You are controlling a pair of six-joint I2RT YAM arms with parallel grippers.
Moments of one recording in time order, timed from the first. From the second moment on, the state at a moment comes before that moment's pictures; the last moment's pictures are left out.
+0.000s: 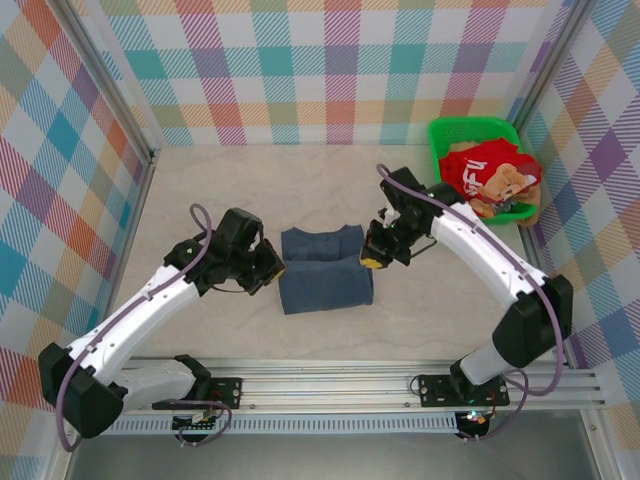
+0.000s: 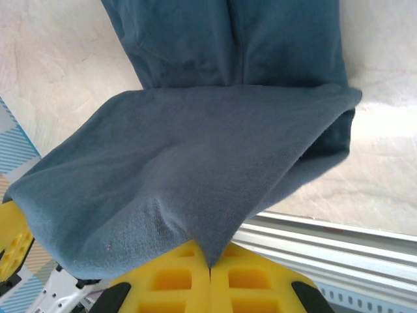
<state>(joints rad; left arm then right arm) -0.58 1.15 1.05 -0.85 0.19 -1.25 0.52 1.55 1.44 -1.20 -0.49 0.81</state>
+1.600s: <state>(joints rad) -0.59 1.64 1.12 -0.68 0.18 -1.26 0.40 1.87 1.31 -0.75 -0.50 0.71</state>
